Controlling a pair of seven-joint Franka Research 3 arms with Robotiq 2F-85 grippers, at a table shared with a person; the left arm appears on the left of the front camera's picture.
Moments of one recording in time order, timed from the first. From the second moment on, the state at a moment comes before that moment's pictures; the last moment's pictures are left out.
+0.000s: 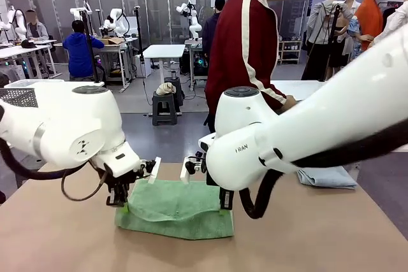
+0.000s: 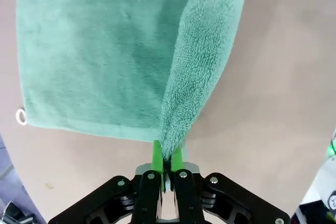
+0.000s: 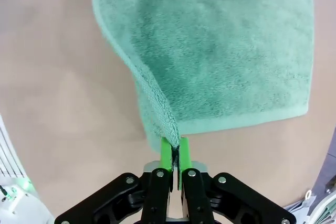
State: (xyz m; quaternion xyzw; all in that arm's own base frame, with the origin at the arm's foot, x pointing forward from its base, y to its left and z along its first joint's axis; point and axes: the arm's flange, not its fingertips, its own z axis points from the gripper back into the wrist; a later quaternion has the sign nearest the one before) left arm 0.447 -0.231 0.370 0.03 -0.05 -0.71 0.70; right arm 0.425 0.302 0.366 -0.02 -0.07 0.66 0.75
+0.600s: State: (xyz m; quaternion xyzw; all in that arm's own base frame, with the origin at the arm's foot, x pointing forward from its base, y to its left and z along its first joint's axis) left arm 0.534 -0.233 0.369 0.01 -0.03 -0.69 0.73; right arm 0.509 0.301 0.367 -0.02 -0.06 0.65 0.76
